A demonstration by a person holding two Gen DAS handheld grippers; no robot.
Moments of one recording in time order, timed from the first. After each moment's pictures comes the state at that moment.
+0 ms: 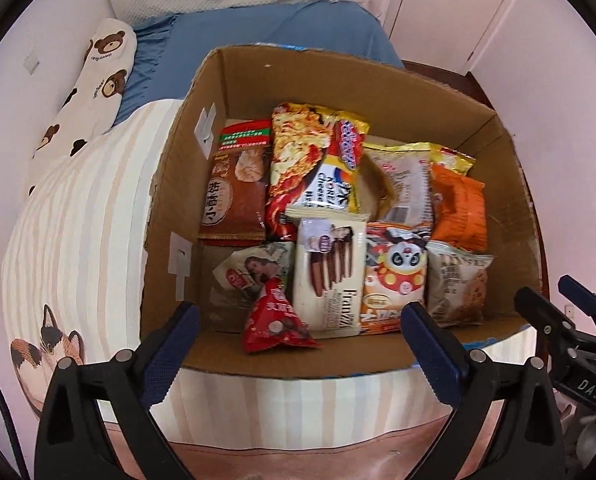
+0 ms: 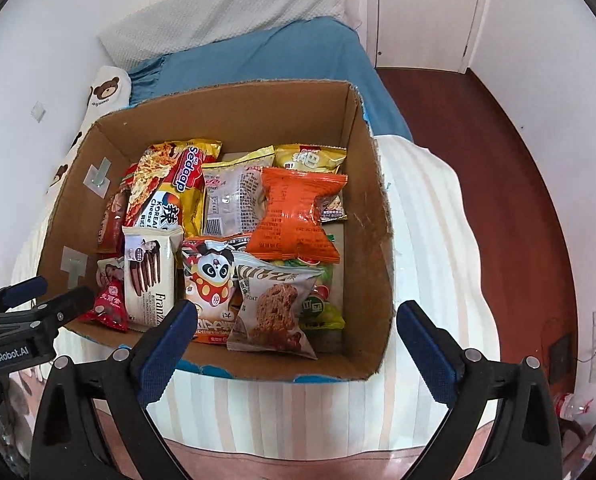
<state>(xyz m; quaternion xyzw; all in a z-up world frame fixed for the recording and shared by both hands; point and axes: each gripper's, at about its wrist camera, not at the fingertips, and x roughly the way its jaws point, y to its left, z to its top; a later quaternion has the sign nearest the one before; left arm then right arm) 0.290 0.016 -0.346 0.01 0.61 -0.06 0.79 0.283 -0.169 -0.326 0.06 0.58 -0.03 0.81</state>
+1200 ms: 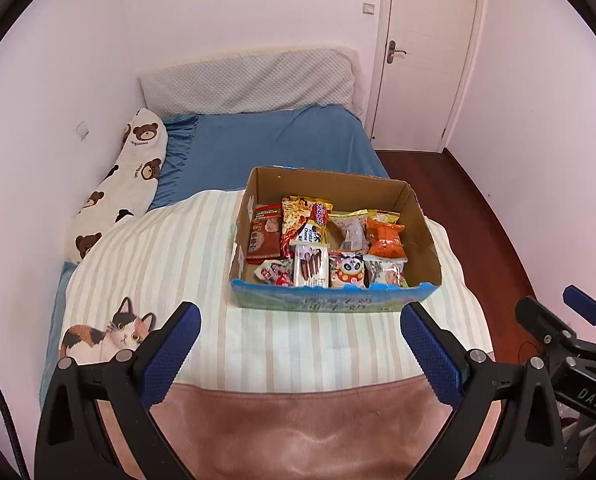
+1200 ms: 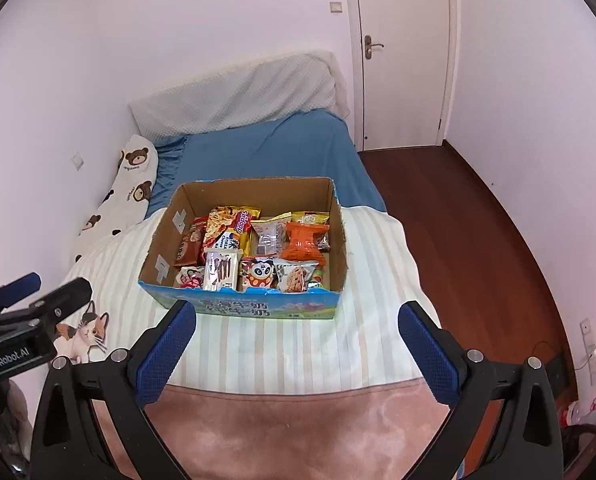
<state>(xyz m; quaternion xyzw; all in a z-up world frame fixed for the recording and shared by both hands) 0.108 0.033 -0.166 0.01 0.45 -0.06 0.89 0.085 -0.148 -0.140 0.06 0.43 -0.04 0.90</state>
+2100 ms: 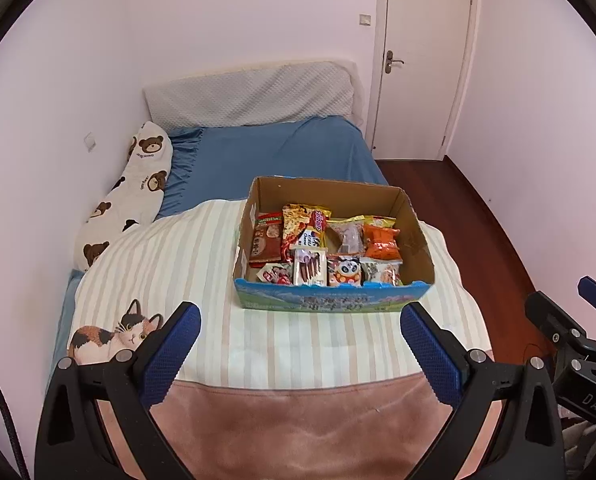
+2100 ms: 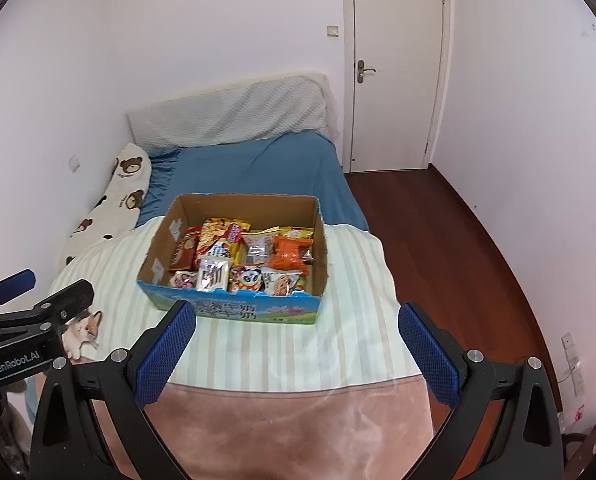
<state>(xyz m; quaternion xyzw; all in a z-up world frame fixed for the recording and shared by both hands) 0.084 0.024 -0.158 0.02 0.43 -0.05 0.90 0.053 -0.143 -0.113 0.02 0.40 -0.06 0.91</state>
